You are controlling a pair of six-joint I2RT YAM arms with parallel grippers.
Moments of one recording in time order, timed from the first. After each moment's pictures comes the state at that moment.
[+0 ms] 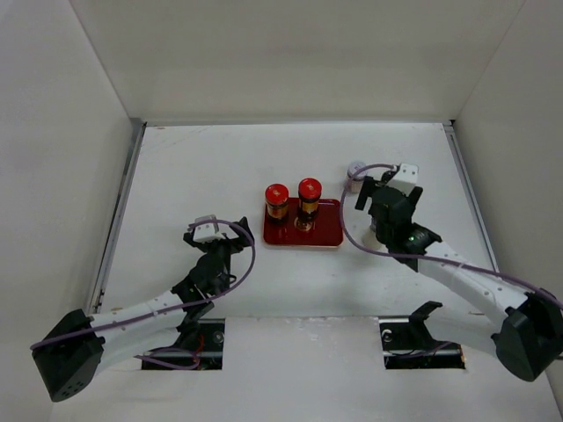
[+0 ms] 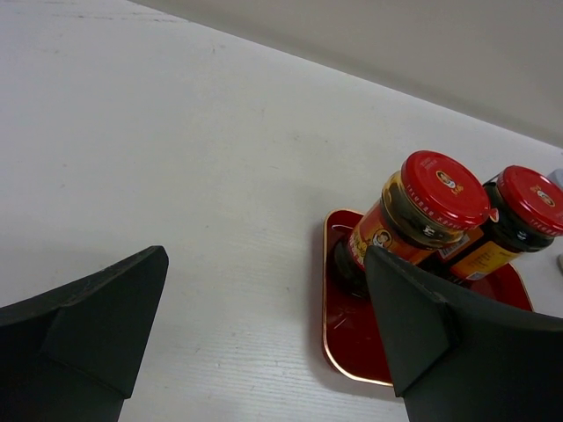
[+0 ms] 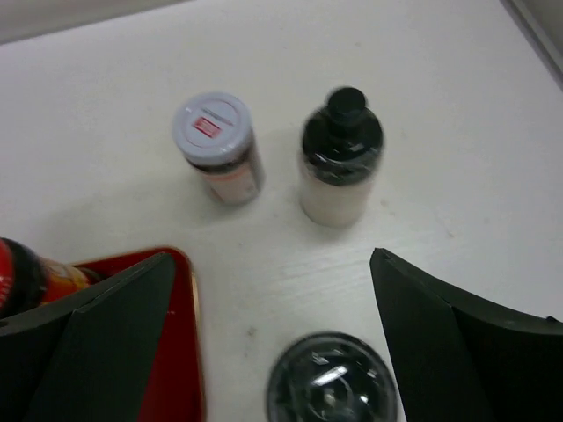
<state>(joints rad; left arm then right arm) -0.89 0.80 0.11 0.70 -0.93 -0.34 0.58 1.13 0.72 0.02 0.74 0.36</state>
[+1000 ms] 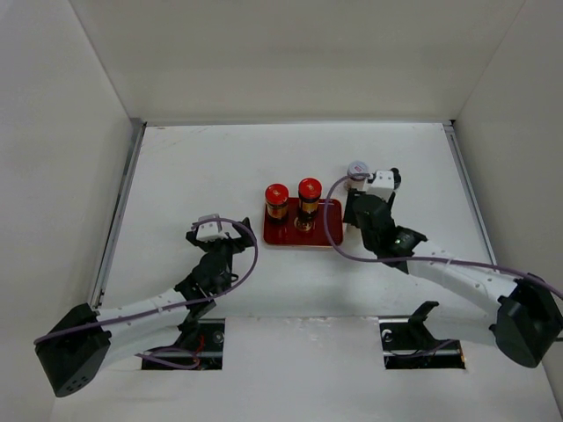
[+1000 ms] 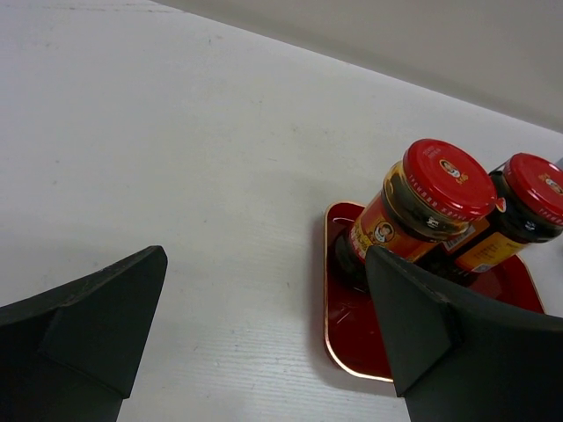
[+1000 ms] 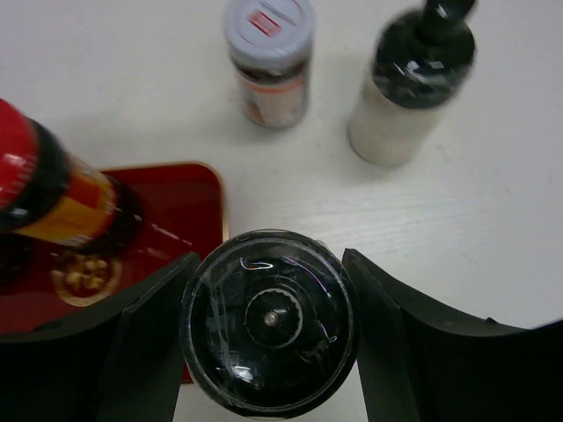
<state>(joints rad) -0.88 0.85 0.11 0.73 -0.90 -0.34 0.70 1.13 0.66 -0.08 0.72 0.43</state>
